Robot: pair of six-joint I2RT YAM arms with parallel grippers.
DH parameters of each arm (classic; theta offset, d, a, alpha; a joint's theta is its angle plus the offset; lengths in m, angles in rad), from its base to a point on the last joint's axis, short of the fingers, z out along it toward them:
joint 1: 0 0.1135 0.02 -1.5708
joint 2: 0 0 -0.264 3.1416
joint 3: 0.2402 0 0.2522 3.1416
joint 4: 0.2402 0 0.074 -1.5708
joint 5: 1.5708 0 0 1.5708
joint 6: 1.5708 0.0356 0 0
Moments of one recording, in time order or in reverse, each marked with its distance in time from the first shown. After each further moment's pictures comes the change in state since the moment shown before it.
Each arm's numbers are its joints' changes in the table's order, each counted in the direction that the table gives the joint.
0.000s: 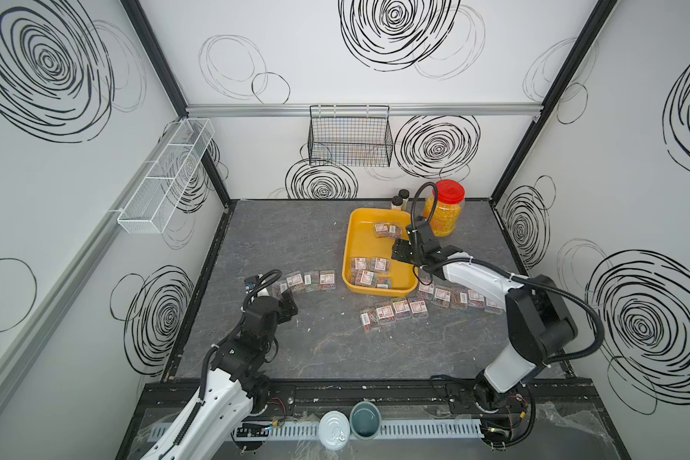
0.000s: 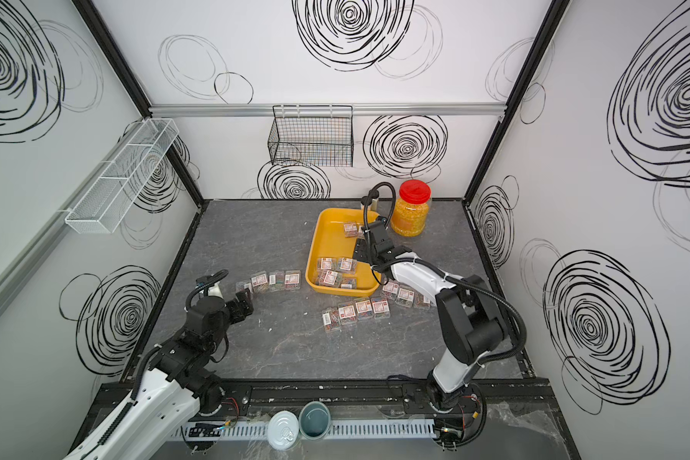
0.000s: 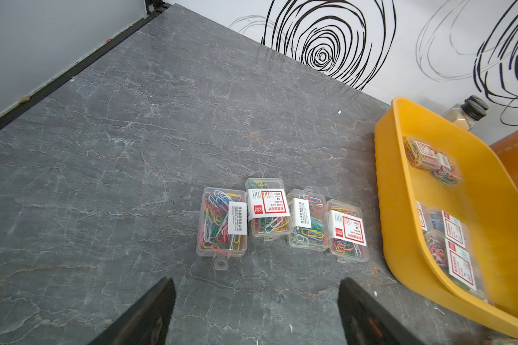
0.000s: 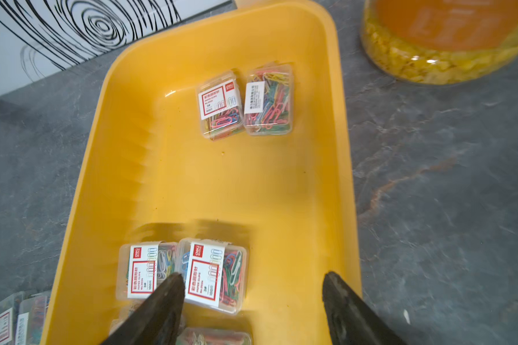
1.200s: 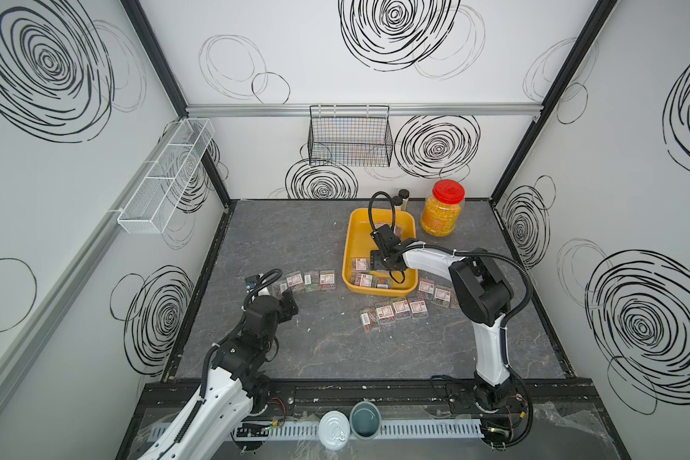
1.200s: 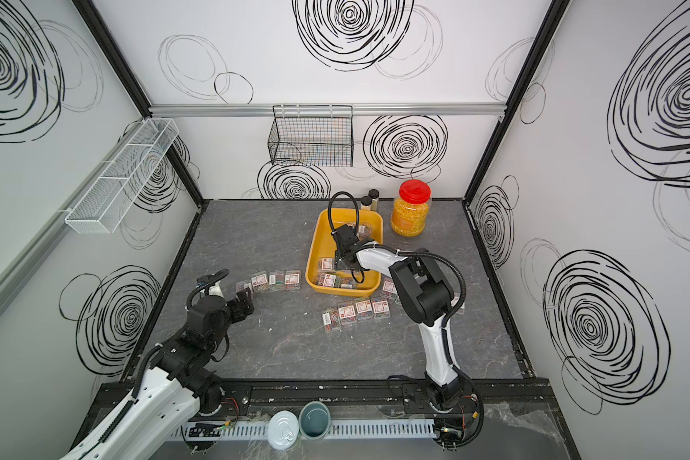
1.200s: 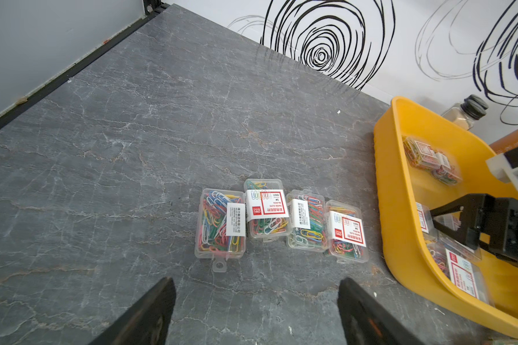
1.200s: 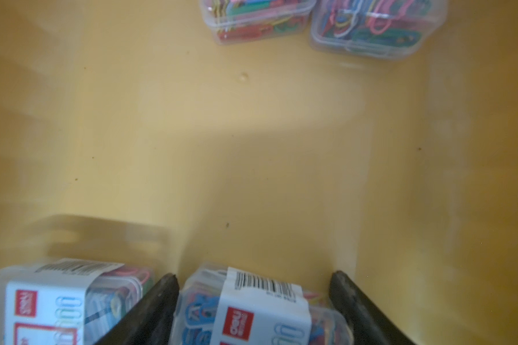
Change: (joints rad) left arm -0.002 0.010 0.000 -0.016 0.000 0.003; right arm 0.103 0.367 0.294 0.205 0.074 -0.040
